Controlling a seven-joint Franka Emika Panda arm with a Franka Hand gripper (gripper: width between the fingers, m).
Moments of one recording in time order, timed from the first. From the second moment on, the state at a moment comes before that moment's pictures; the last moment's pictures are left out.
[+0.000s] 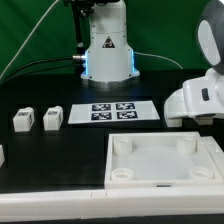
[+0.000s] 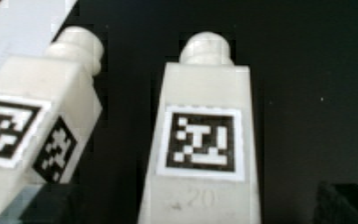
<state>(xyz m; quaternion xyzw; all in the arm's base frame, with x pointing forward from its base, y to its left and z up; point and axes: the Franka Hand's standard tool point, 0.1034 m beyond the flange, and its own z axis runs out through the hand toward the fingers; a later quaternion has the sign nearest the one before) 0.379 0.194 0.008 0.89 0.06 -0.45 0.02</state>
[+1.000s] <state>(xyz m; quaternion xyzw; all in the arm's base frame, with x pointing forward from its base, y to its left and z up) 0.380 0.190 0.006 0.89 0.05 -0.45 0.02</state>
